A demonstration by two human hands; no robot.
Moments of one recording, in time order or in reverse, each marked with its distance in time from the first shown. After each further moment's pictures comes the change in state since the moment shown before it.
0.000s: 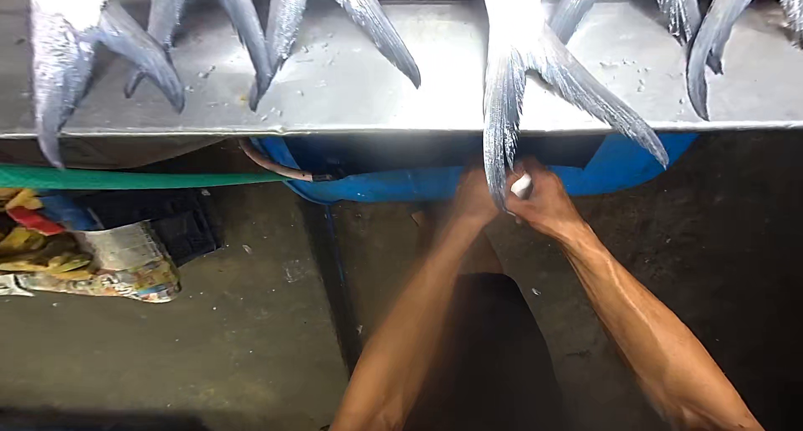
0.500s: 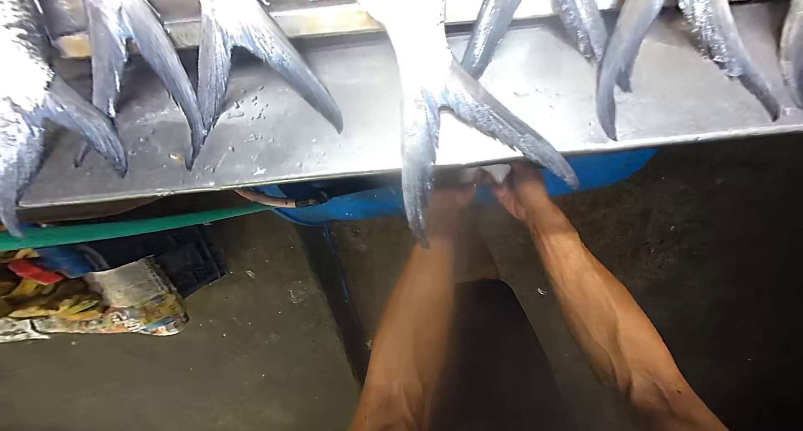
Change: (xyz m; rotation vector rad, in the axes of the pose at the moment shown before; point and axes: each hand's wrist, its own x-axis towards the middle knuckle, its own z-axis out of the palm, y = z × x) left_hand 0.051 -0.014 0.032 -1.456 0.193 -0.508; right_hand 0.045 0.033 0.011 1.214 0.162 0.353
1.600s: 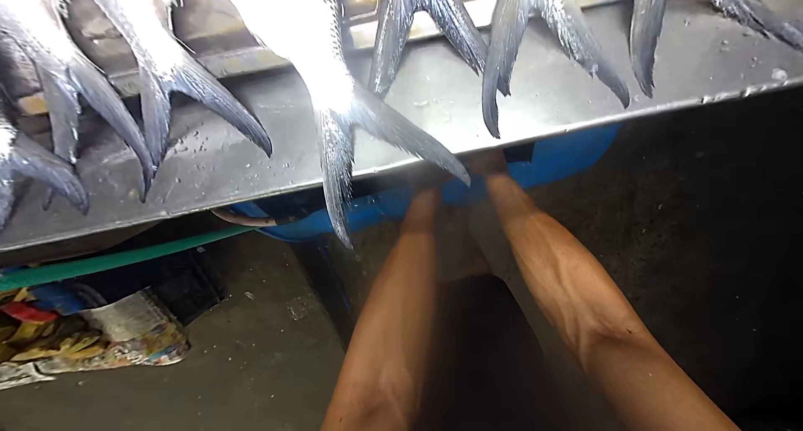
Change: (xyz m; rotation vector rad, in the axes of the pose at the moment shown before) left_hand -0.001 -0.001 0.040 0.718 0.091 0.211; right_hand 0.049 -0.017 0.000 -1.390 0.207 -0.209
